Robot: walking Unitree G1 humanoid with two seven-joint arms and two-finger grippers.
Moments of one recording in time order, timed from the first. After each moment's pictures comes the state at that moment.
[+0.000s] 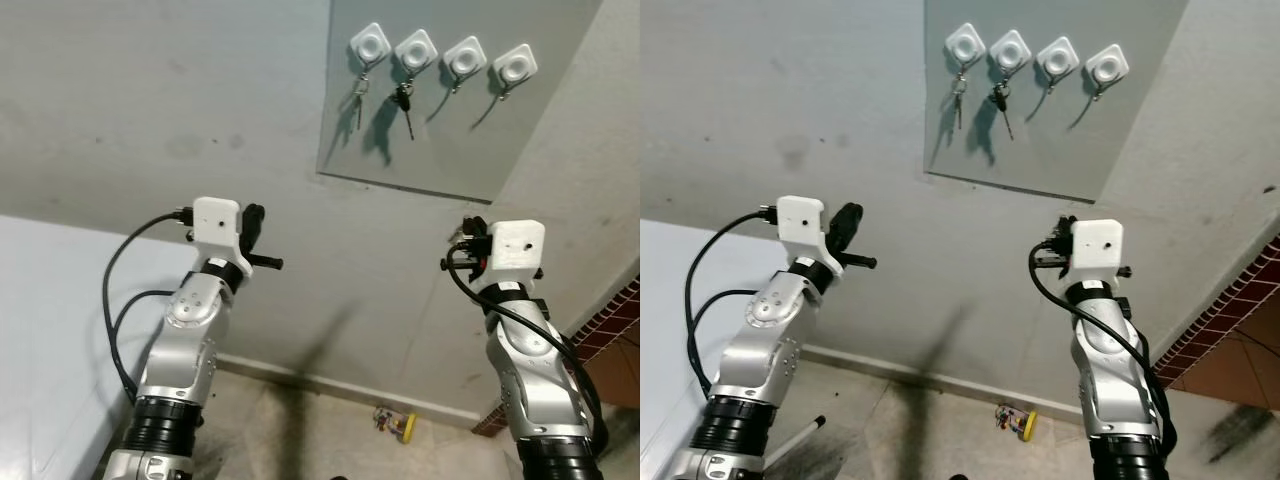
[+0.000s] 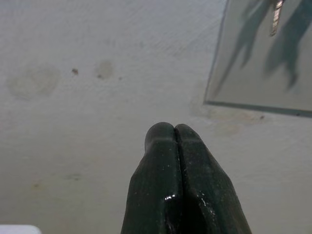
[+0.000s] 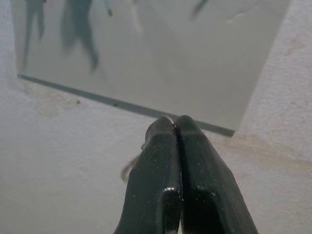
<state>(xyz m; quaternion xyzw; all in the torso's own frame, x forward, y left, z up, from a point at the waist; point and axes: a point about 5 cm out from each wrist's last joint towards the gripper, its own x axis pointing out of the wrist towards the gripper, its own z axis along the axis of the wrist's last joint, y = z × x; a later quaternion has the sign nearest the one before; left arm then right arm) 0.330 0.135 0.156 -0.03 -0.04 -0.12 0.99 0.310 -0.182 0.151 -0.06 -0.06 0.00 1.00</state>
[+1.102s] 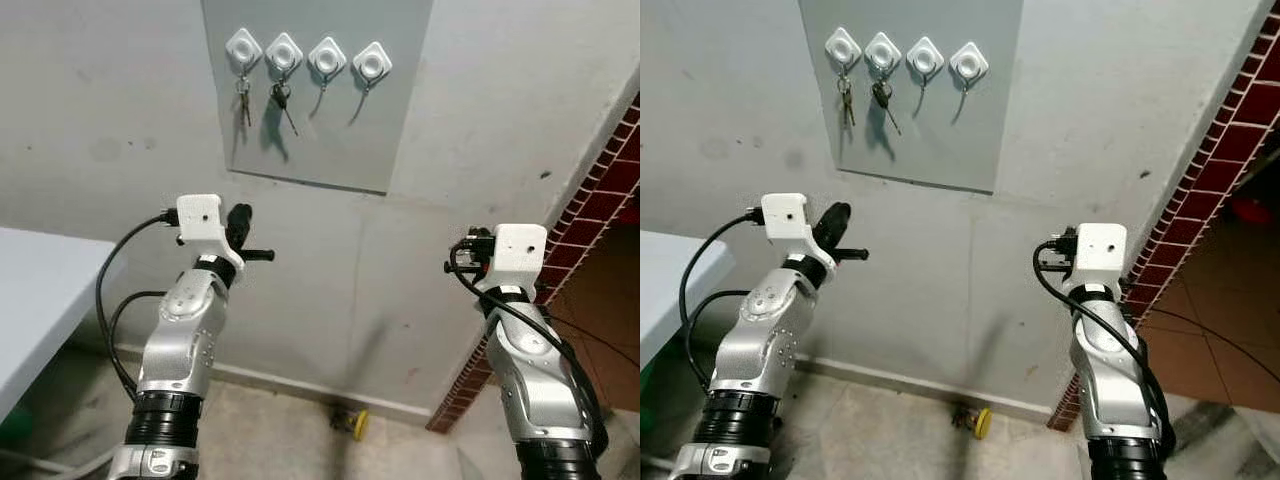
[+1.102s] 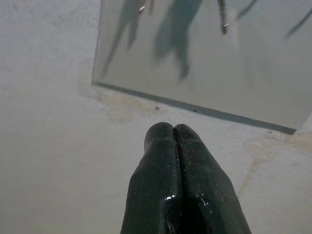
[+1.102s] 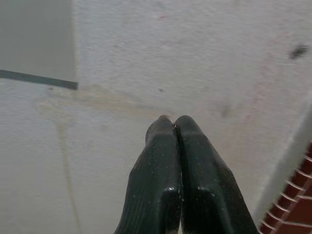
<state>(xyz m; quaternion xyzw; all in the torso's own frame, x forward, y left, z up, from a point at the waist) 0.336 0.132 0.155 -0.10 -0.01 -0.10 0.99 0.308 -0.189 0.146 -0.05 -0.01 -0.05 1.00</state>
